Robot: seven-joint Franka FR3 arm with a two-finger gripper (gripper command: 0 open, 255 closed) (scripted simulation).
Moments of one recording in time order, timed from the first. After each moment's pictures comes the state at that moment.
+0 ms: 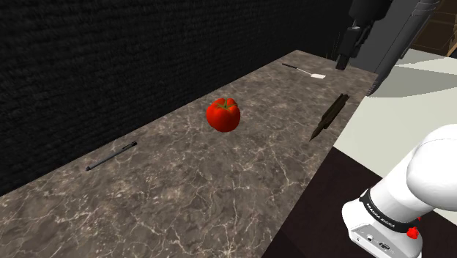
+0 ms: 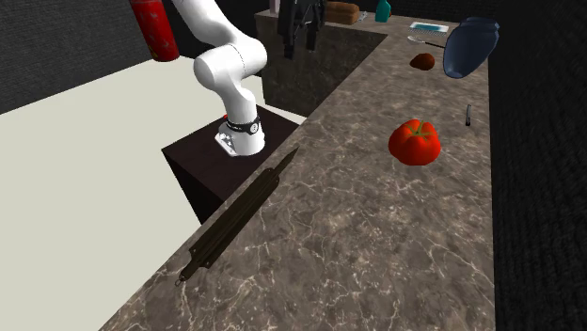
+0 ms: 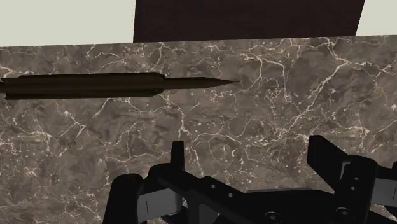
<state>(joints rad) -0.01 -0.77 -0.02 -2.33 -0.11 1.52 -0.17</state>
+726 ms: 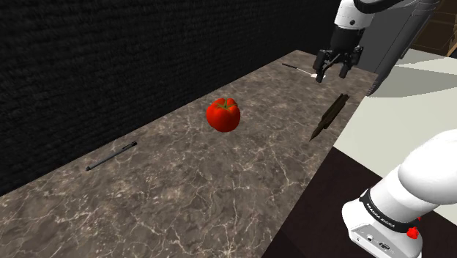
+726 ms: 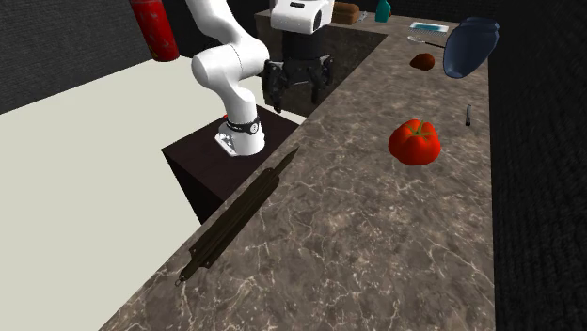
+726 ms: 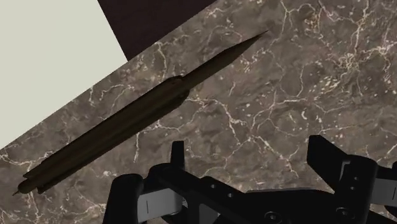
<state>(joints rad) -0.19 -0.61 -0.04 -2.44 -0.09 1.79 0.20</state>
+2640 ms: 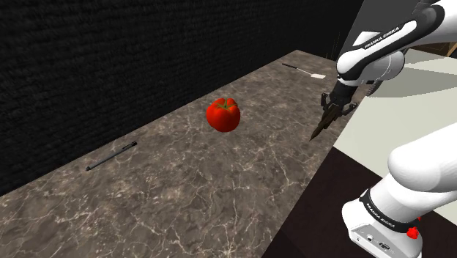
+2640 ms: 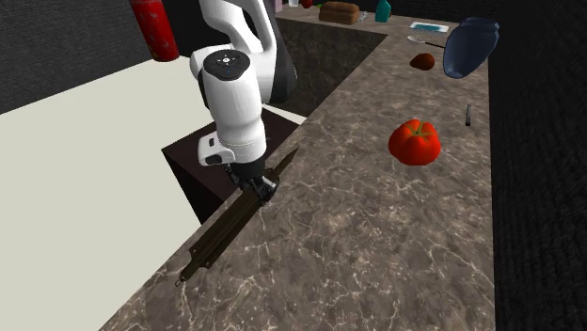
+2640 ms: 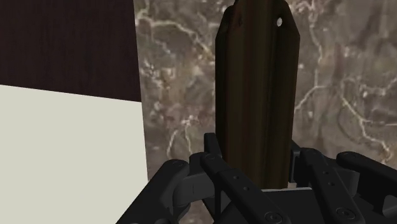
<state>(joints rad) -0.48 -0.22 -0.17 -2.68 -0.04 2.43 0.80</state>
